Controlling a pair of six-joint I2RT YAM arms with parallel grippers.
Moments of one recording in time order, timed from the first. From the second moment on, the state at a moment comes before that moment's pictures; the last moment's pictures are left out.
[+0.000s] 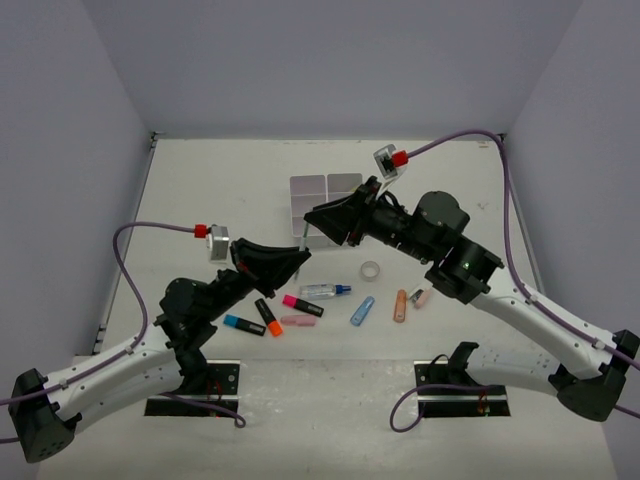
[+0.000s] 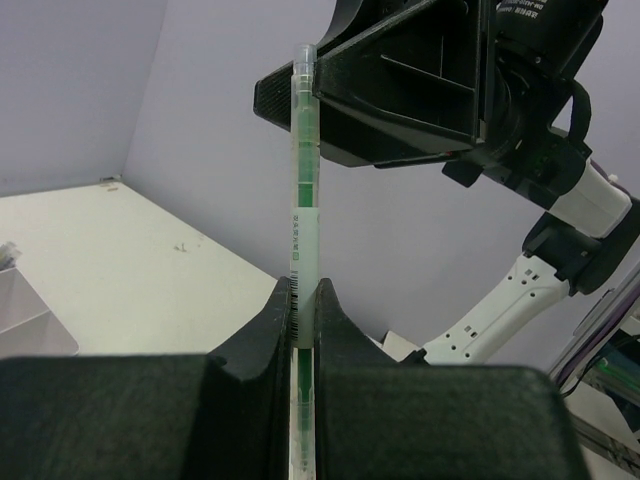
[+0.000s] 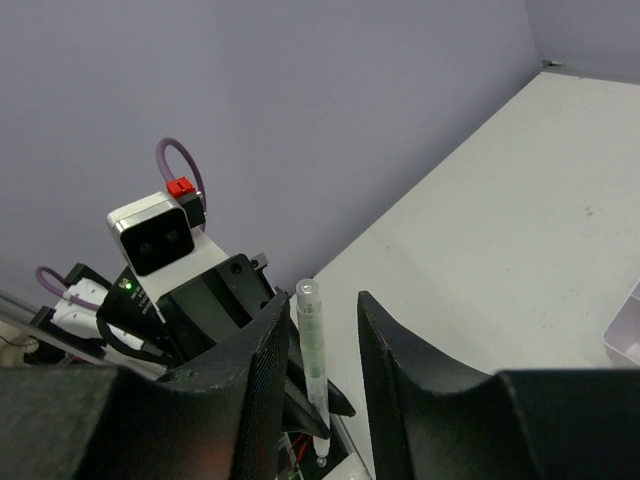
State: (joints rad) left arm -0.90 0.66 0.40 0.69 0.10 -0.54; right arm 0.90 1.08 1.16 0.00 -0.16 0.59
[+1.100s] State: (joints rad) left arm -0.90 0.79 0.57 0.36 0.14 -0.44; right arm 0.90 0.98 0.80 0.38 -0.08 0.58
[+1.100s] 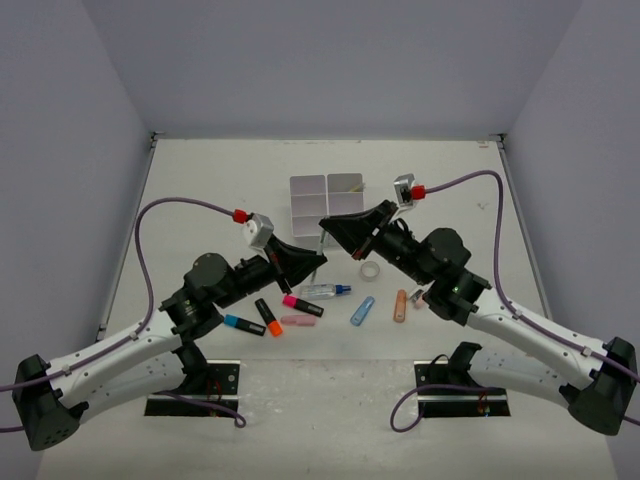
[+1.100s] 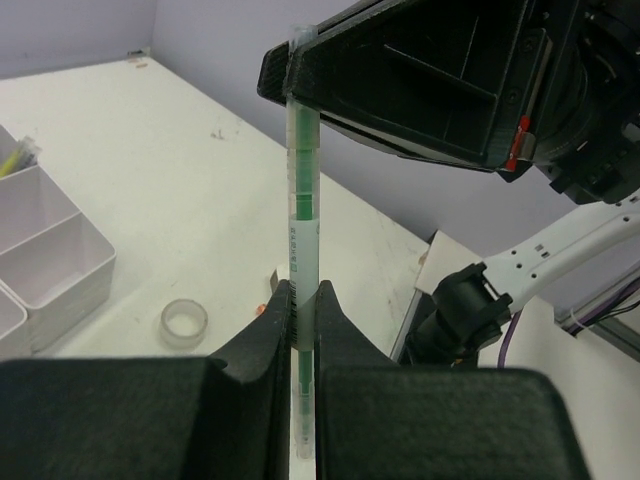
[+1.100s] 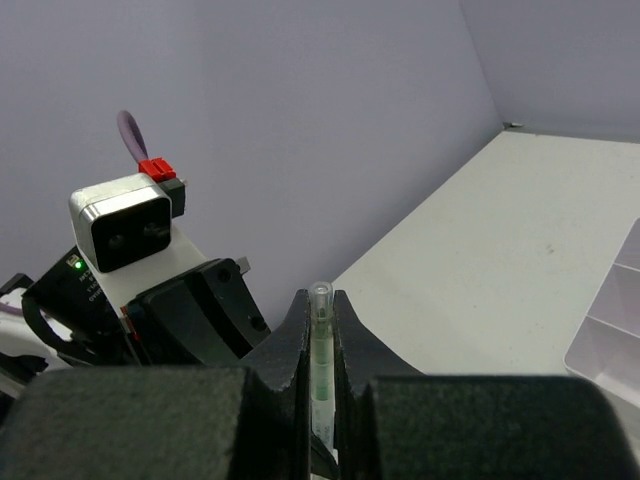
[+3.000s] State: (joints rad) left arm -0.88 0.90 0.88 -0.20 -0.26 -0.49; right arm 0.71 1.07 0.73 0.26 0.18 0.54
